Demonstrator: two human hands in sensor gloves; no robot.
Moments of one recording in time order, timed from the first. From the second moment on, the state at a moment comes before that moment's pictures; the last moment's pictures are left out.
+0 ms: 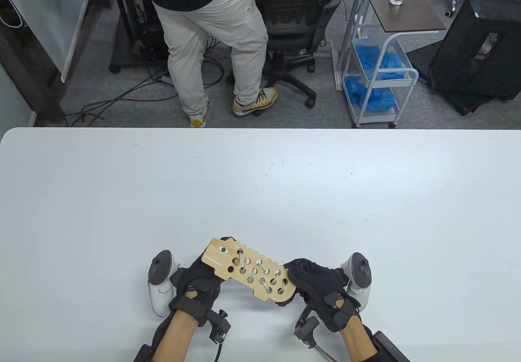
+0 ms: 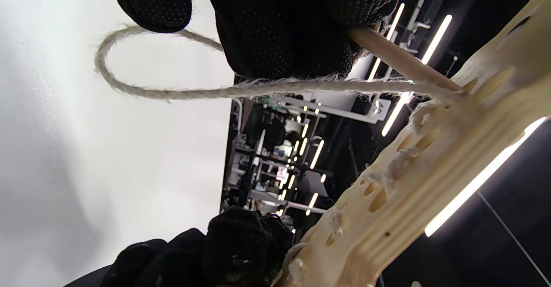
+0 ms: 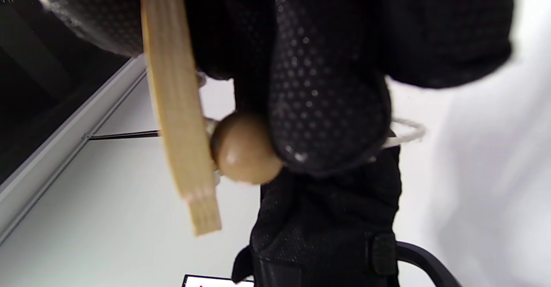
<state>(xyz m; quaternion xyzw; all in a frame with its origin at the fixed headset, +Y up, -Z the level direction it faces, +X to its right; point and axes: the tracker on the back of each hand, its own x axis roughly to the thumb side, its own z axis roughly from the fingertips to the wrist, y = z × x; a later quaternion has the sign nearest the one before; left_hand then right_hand) -0.182 -0.757 -0.255 -0.16 -0.08 0.76 0.63 0.112 -0.757 -0.249 0.18 0.11 0.59 0.78</state>
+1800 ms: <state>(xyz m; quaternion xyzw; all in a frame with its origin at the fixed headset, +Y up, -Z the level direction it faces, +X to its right) -0.178 -0.749 -0.254 -0.12 -0.14 0.81 0.55 0.082 -0.741 -0.237 0.31 0.10 0.72 0.61</state>
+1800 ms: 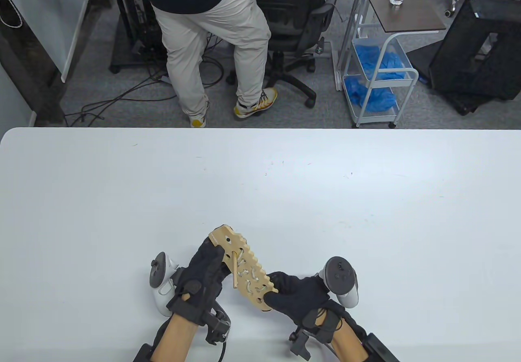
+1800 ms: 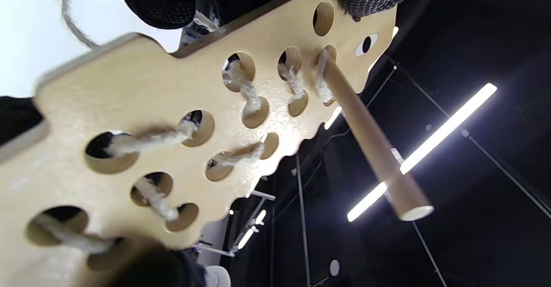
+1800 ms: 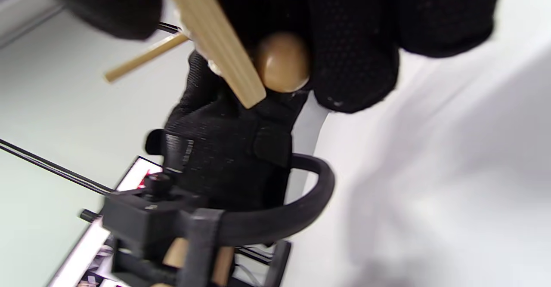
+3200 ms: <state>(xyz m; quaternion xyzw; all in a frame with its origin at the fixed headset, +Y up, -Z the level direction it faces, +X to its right) -0.195 -0.726 -0.254 -0.04 -0.05 0.53 0.85 0.131 -0.757 -0.253 0.10 0.02 0.76 0.64</state>
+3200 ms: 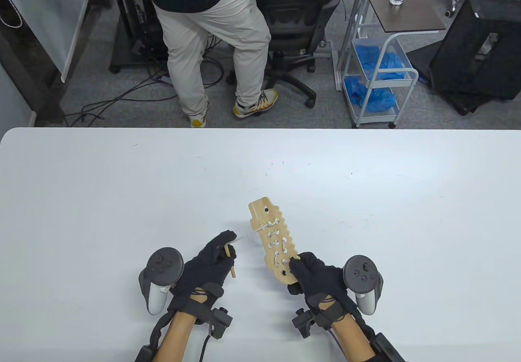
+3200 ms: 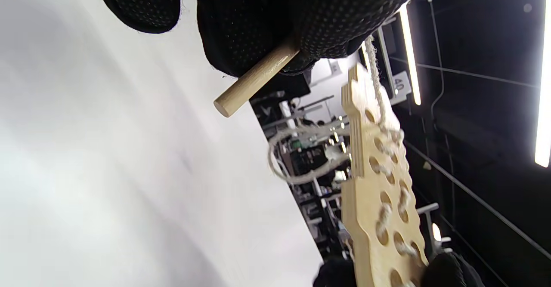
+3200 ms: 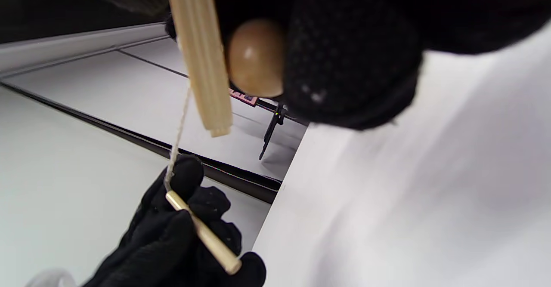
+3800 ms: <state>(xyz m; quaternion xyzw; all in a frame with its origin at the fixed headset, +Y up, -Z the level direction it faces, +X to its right) -0.247 -0.734 -0.258 0.04 0.06 0.58 0.82 0.172 -0.772 -0.260 -0.03 -0.02 0.72 0.69</state>
